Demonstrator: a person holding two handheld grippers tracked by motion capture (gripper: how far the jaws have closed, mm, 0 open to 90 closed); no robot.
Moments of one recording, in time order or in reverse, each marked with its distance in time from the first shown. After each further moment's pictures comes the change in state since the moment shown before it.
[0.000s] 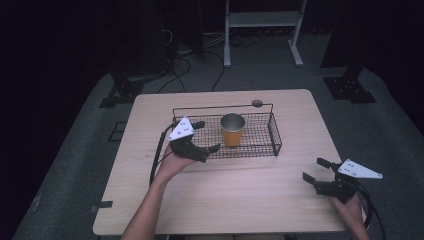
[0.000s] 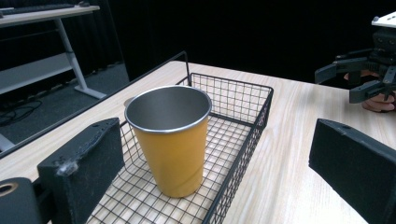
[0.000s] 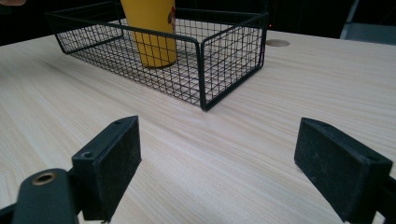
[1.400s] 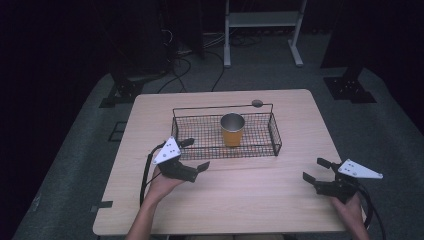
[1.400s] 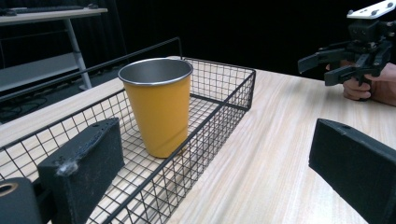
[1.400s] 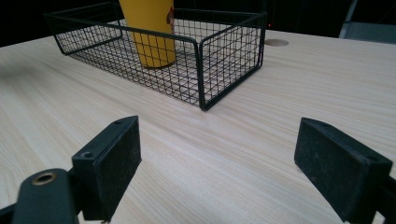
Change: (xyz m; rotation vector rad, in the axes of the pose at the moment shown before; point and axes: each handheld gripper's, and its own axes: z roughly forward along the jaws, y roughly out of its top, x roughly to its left) left arm -0.028 -0.038 -0.042 -0.042 0.022 -0.033; right arm 0.000 0.000 0.000 -0.002 -0.003 0.006
